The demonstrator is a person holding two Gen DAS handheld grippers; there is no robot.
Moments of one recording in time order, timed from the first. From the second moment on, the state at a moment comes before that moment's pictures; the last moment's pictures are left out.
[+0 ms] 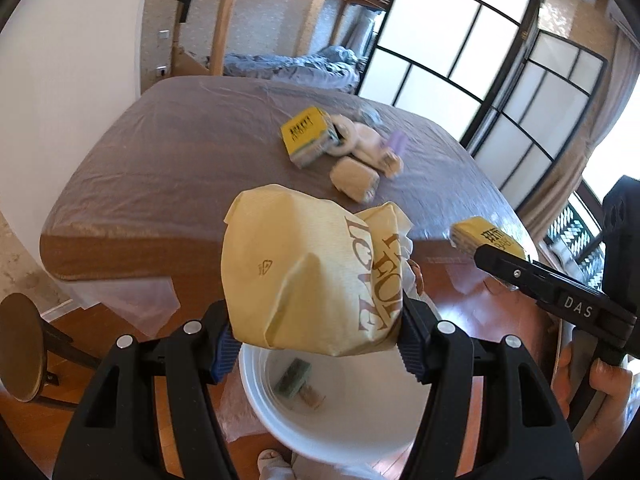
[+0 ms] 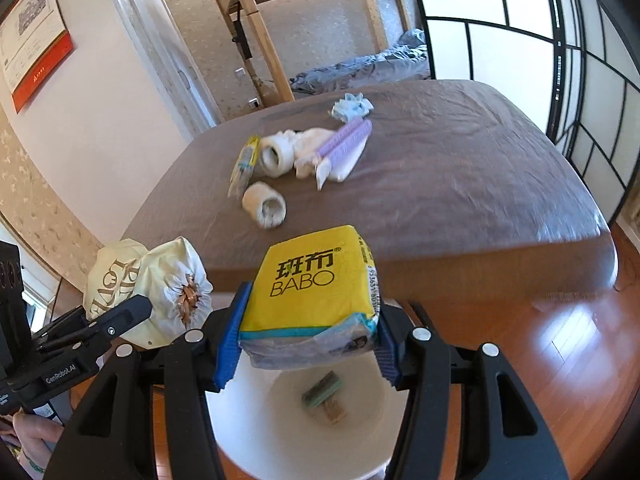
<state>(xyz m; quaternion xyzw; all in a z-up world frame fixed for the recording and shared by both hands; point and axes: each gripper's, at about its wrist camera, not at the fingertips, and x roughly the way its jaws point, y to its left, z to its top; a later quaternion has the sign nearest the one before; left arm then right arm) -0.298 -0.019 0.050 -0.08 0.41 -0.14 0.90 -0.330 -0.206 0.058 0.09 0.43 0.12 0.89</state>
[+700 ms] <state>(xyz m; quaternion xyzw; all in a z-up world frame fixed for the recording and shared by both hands) -0.330 -0.042 0.001 -0.07 0.47 -0.13 0.87 -0.370 -0.205 0.010 0.10 0.49 0.12 0.86</state>
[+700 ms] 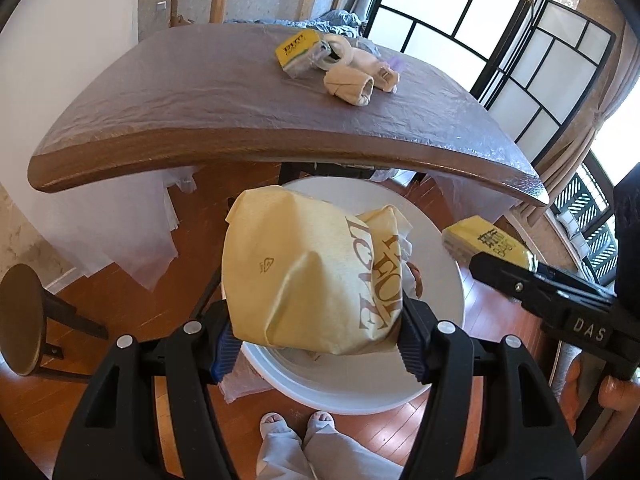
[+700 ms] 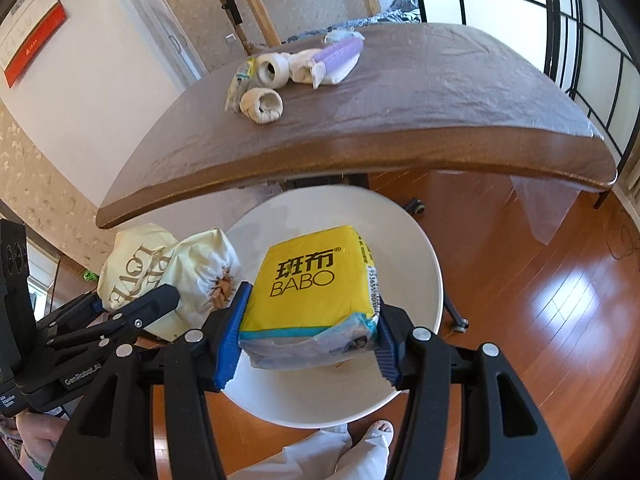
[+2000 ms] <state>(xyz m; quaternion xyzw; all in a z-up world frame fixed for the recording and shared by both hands) -0.325 -0.066 -0.033 -0.03 0.50 -0.11 0.86 -0.357 -0.216 -0.026 0.10 0.51 0.11 0.85</state>
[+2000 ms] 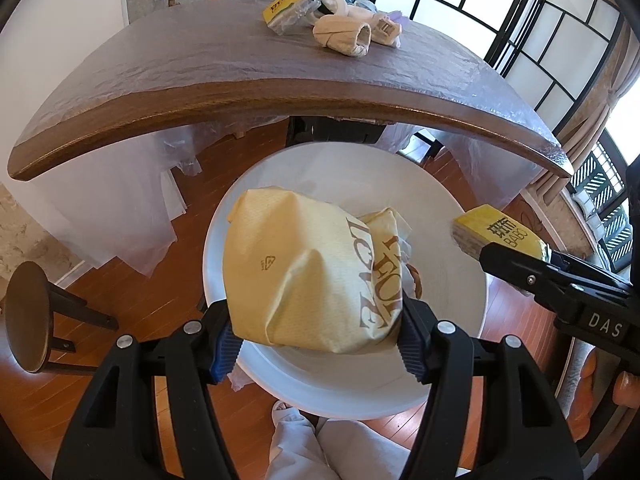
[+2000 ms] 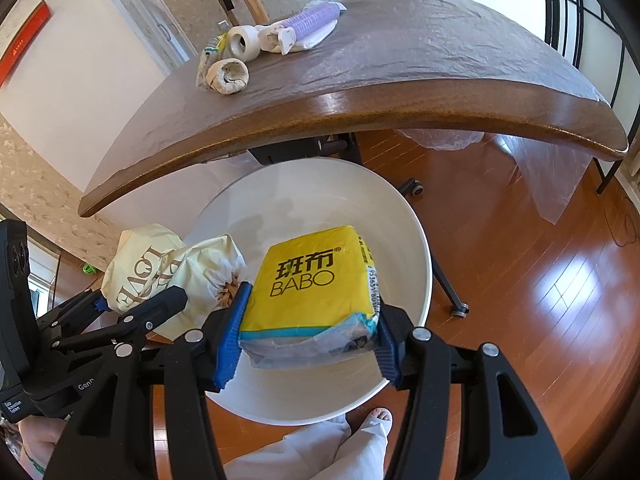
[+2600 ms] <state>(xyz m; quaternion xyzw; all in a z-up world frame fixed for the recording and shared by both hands) -0.321 -0.067 -0.045 -0.03 0.51 -0.11 0.85 -0.355 -0.217 -0.031 0.10 0.52 0.12 0.84</state>
